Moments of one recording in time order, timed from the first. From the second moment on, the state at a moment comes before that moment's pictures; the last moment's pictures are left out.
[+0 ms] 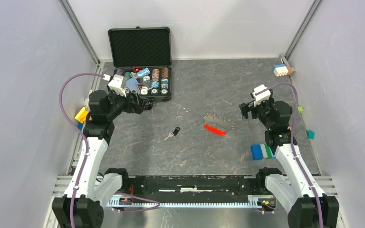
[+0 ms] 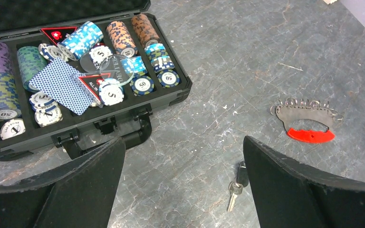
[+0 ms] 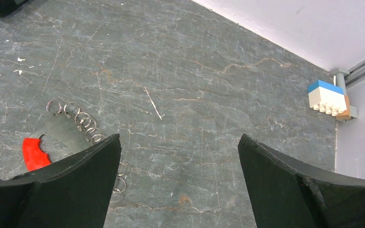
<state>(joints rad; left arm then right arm) -0.01 0.90 0.79 -0.16 0.45 -0.04 0.05 0.86 0.52 0.12 -0.29 -0.32</state>
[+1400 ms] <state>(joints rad) -0.25 1.12 0.92 -0.43 0.47 0.21 0.19 1.40 0.78 -0.26 -0.39 -0.67</state>
